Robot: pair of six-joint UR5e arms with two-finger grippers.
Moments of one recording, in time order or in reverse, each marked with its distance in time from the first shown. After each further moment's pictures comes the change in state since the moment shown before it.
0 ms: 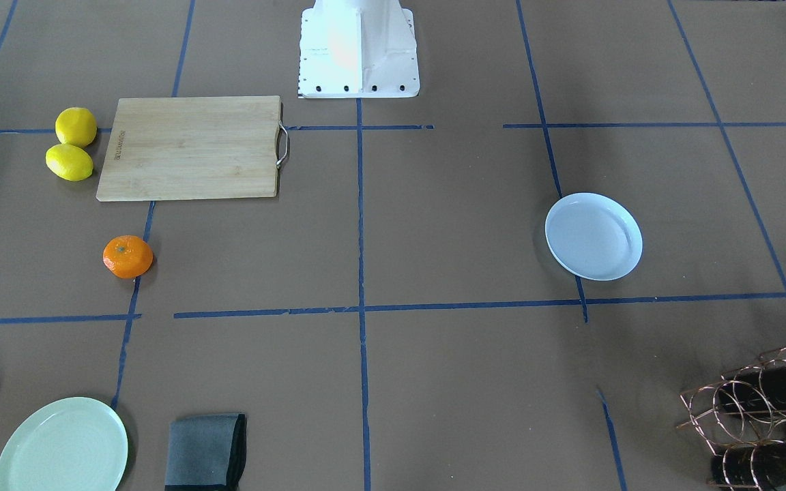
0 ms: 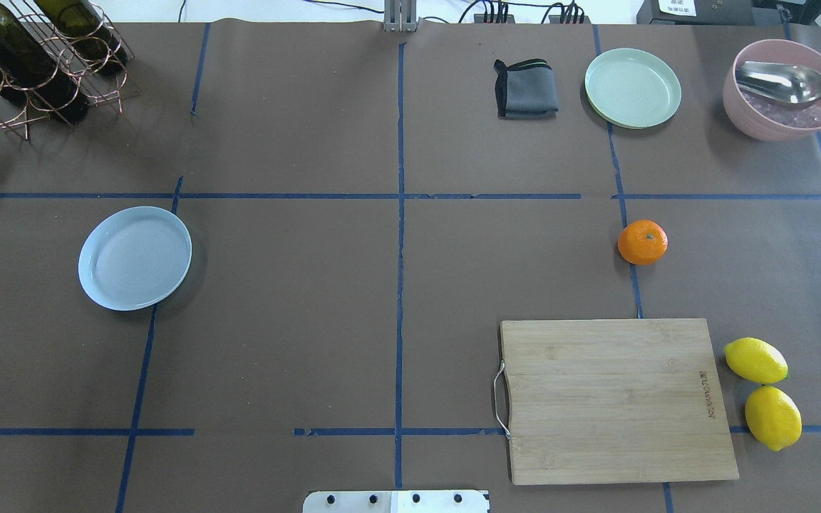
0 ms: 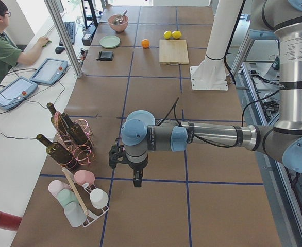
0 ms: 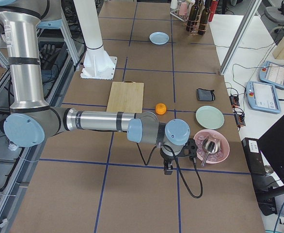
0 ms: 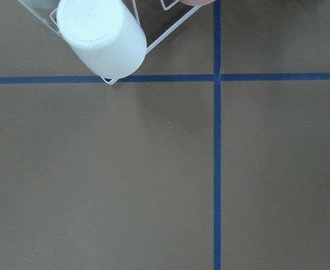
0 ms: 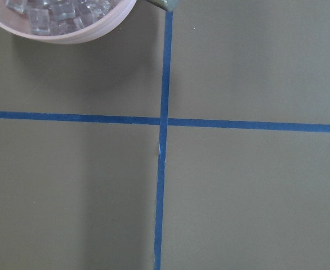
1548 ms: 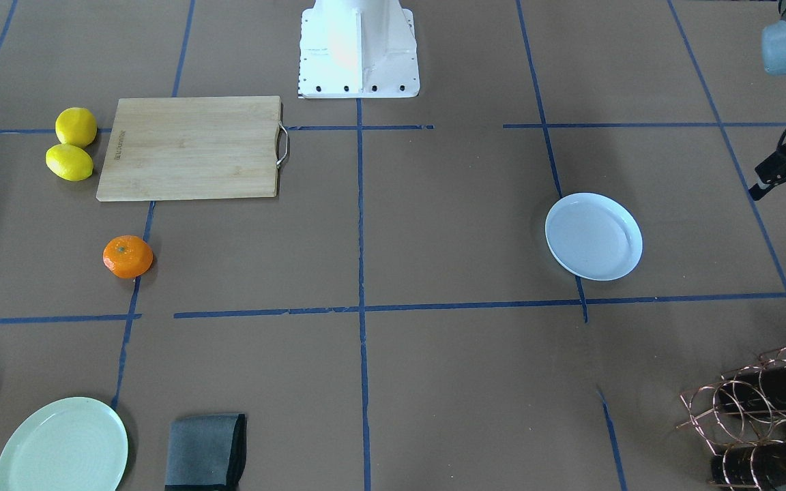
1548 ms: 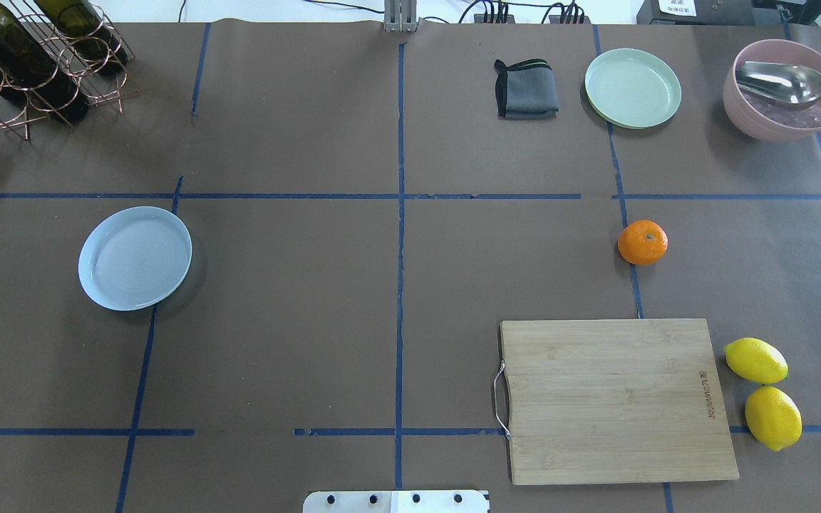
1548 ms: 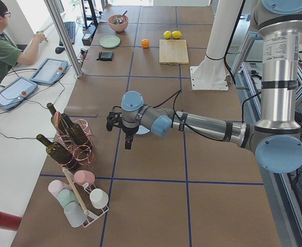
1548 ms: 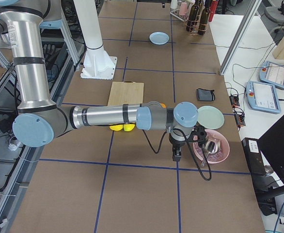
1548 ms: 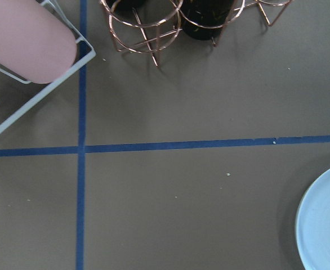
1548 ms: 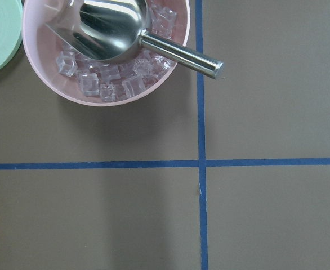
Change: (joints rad) left arm 0.362 -0.056 -0.037 -0.475 0.005 -0.645; right arm -0.042 0.078 0.048 0.005 0.006 0.187
